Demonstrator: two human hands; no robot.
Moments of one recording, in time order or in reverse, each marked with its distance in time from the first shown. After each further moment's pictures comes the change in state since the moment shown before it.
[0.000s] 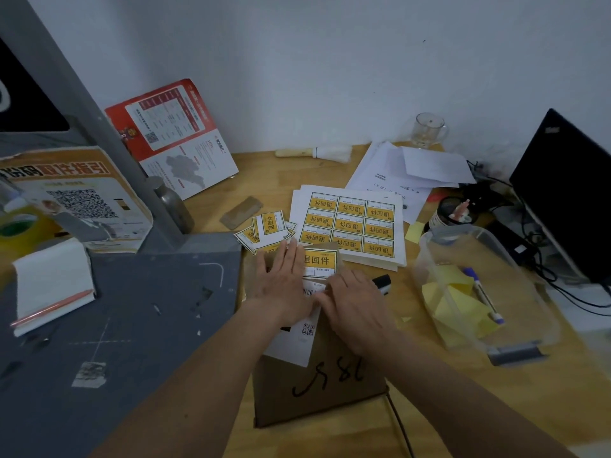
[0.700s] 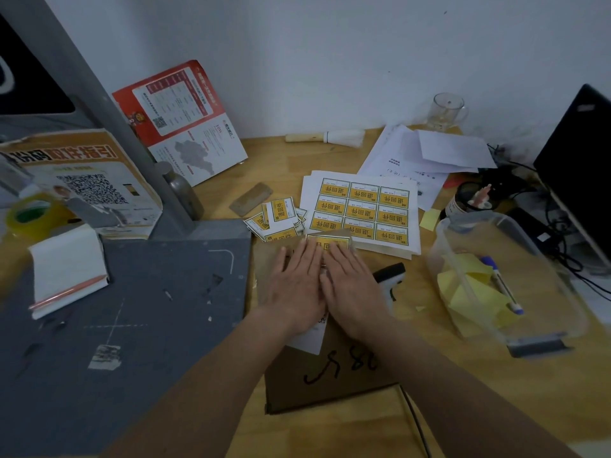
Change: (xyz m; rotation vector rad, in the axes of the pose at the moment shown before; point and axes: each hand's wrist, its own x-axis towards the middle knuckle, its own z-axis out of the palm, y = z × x) left_hand -0.028 0.008 0.004 0.004 0.069 0.098; right_hand 0.016 -0.010 0.023 0.095 -0.030 -0.006
